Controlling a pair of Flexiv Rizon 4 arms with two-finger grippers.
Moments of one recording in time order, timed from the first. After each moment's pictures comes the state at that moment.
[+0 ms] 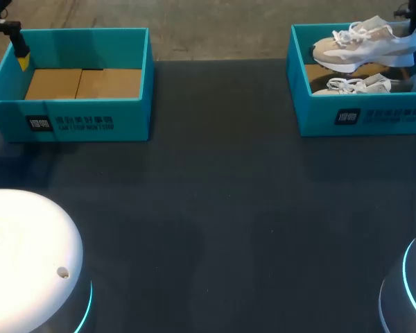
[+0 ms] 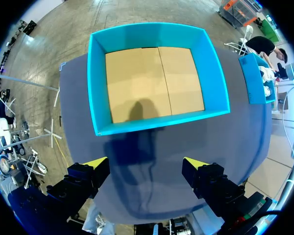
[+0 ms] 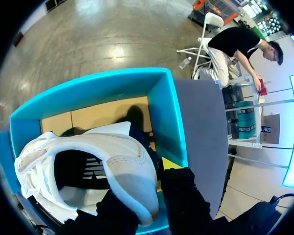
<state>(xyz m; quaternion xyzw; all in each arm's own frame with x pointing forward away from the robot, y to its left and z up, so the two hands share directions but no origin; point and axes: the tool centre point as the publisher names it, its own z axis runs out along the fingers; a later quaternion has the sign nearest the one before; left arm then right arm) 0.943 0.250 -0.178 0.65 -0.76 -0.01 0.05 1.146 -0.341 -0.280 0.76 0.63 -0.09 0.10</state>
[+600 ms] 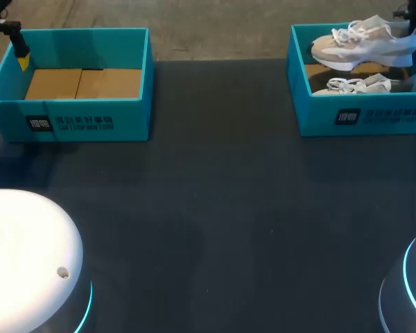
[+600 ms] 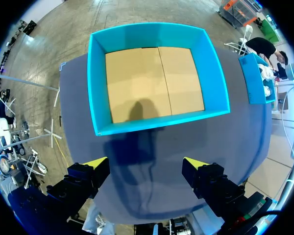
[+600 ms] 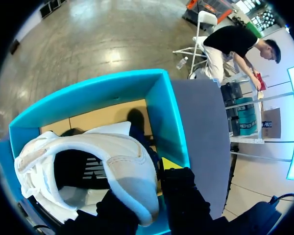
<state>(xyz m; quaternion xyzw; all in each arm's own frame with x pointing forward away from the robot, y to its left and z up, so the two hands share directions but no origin) 0.943 0.250 -0.177 0.65 -0.76 -0.01 0.05 1.150 -0.342 -0.286 0.78 0.61 -0.08 0.11</state>
